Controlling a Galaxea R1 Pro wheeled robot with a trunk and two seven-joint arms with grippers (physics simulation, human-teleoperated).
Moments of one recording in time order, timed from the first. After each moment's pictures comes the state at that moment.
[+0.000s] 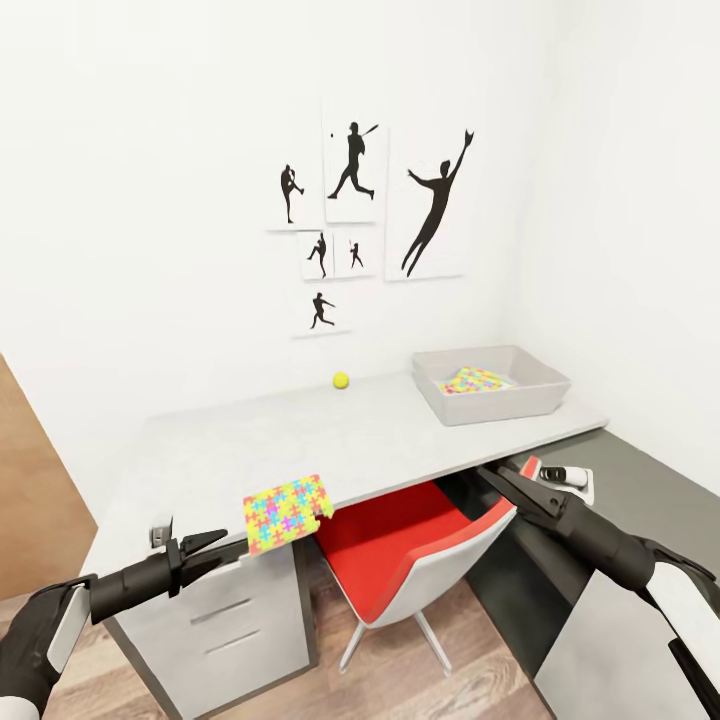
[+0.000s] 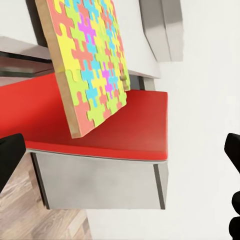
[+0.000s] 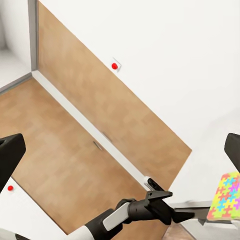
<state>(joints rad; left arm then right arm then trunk) -0.47 0.25 0.42 -0.80 0.24 0.97 -1.17 -0.24 -0.39 -0.01 -1.59 -1.22 0.69 0.83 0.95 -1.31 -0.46</state>
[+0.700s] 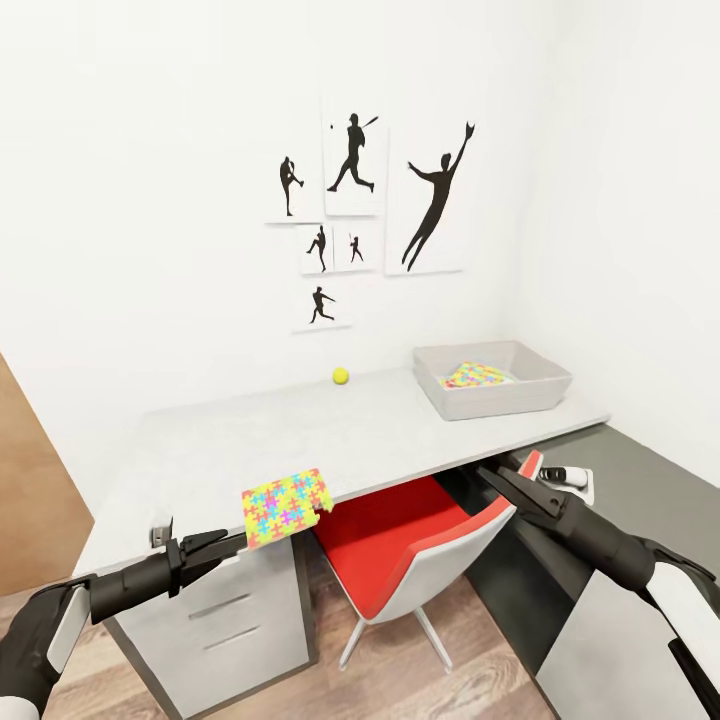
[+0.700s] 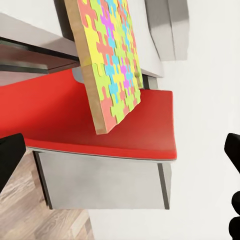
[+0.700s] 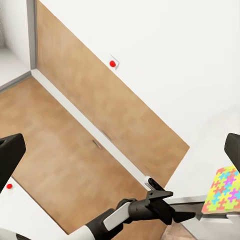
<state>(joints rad) -0.47 0.25 0.42 -0.80 0.24 0.97 -1.17 -0.24 -0.39 -0.01 -1.59 -1.22 0.69 0.83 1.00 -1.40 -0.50</state>
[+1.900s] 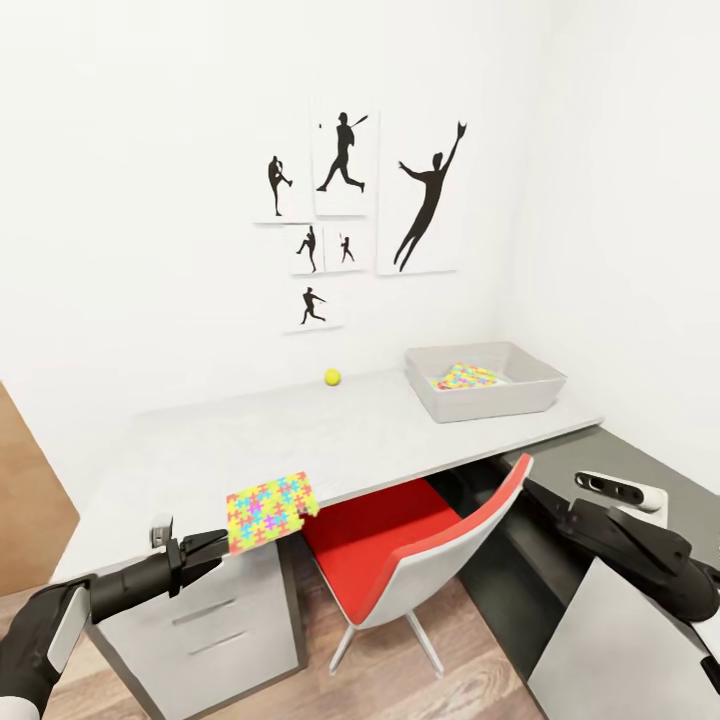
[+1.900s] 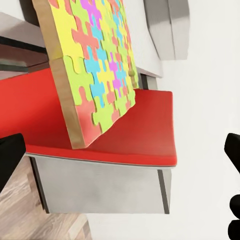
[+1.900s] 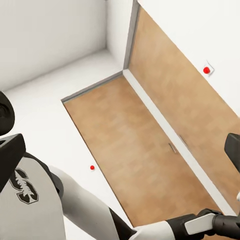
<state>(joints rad) -0.47 0.25 0.42 -0.80 0.24 0.97 -1.17 -0.19 -0.42 -0.08 -1.59 -1.22 0.73 1.31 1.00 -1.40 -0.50</state>
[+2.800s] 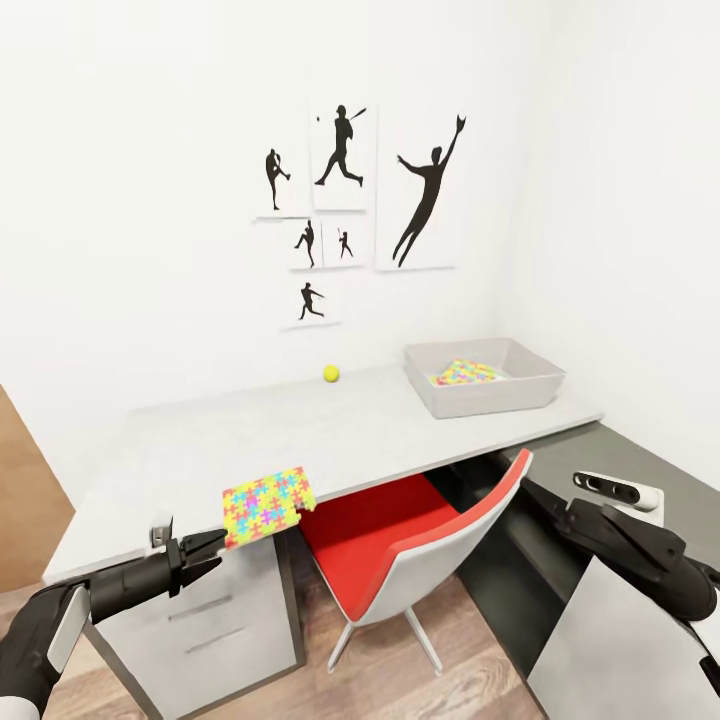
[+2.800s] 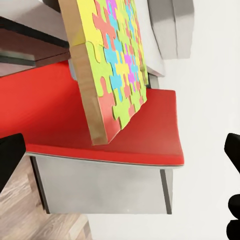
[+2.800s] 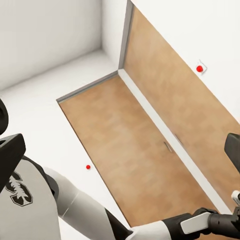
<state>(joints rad) -0.47 0.25 0.42 -0.80 0.24 0.97 -1.17 -0.19 -0.42 -0.08 -1.59 -1.22 0.73 1.29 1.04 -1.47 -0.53</state>
